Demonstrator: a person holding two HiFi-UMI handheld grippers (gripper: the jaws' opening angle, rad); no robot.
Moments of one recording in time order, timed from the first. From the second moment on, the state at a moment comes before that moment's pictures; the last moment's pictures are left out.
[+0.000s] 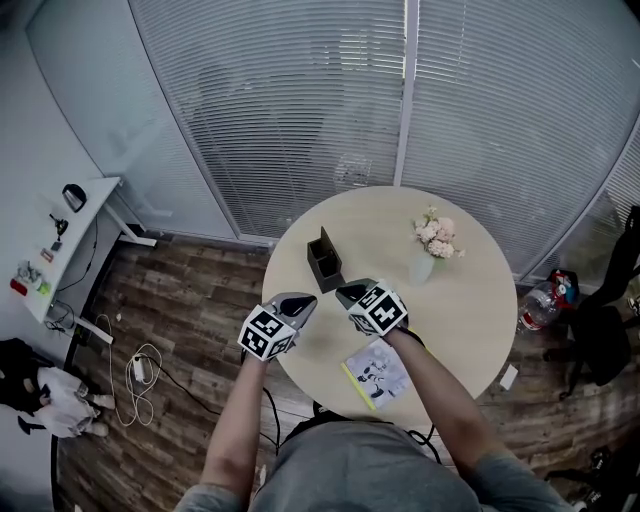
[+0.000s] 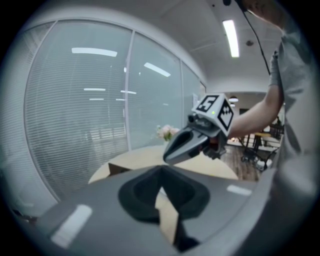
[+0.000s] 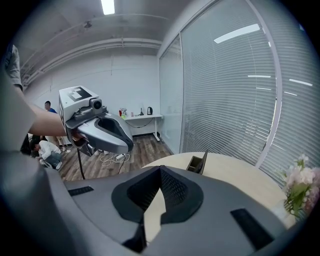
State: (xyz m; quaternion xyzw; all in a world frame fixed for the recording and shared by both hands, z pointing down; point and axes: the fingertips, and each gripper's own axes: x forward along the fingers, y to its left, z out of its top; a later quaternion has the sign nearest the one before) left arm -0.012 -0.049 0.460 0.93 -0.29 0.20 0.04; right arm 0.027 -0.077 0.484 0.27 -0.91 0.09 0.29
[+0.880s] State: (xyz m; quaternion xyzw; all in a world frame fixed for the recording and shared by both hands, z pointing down) left arm -0.024 -0.029 0.464 0.93 -0.31 0.20 0.04; right arm 0.019 -0.059 0.492 0.26 -0.91 0.08 0.31
